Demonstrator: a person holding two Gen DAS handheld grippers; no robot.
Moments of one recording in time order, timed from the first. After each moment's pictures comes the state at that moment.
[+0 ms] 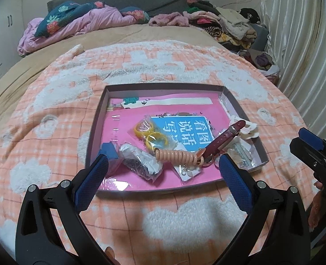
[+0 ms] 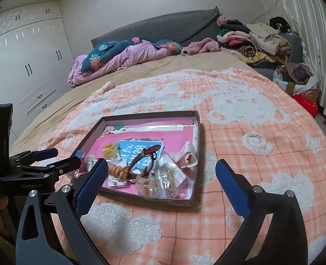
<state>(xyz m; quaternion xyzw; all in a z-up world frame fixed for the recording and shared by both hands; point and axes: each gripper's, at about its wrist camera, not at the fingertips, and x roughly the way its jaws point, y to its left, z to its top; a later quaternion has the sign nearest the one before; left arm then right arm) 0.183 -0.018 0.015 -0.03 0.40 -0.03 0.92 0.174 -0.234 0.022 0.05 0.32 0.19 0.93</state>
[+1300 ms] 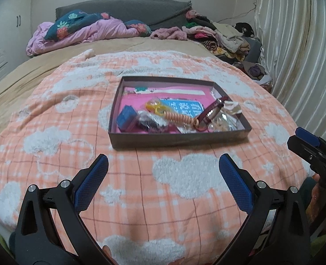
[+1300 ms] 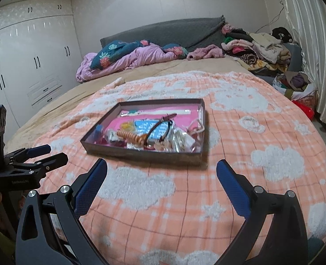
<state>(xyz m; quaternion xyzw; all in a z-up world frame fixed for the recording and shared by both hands) 0.074 -0.001 0.004 -0.04 0.35 -0.03 0.93 0.079 -0.231 0.010 0.03 0.30 0.20 0.93</state>
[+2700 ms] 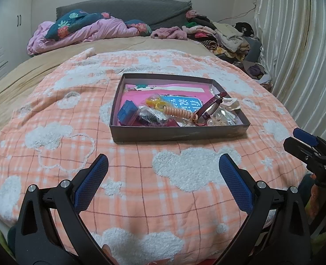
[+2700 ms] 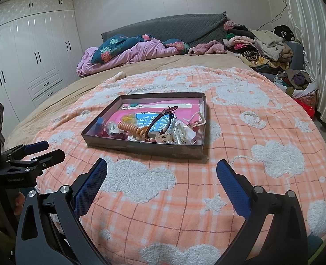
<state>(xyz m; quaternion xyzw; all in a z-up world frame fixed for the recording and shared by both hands) 0.064 0.001 0.004 -0.05 0.35 -0.03 0.93 0.076 -0.229 0.007 0.02 0.31 0.20 0.93</state>
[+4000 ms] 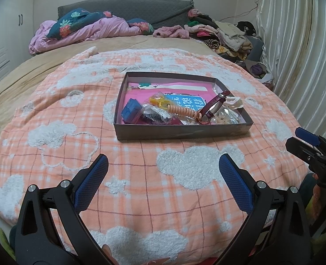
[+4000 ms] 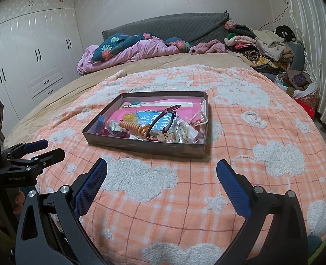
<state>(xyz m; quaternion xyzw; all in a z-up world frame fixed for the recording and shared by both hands) 0.063 0.010 0.001 -0.05 0.35 -0.03 0.93 0.076 -0.227 0.007 0.02 0.32 0.20 0.93</state>
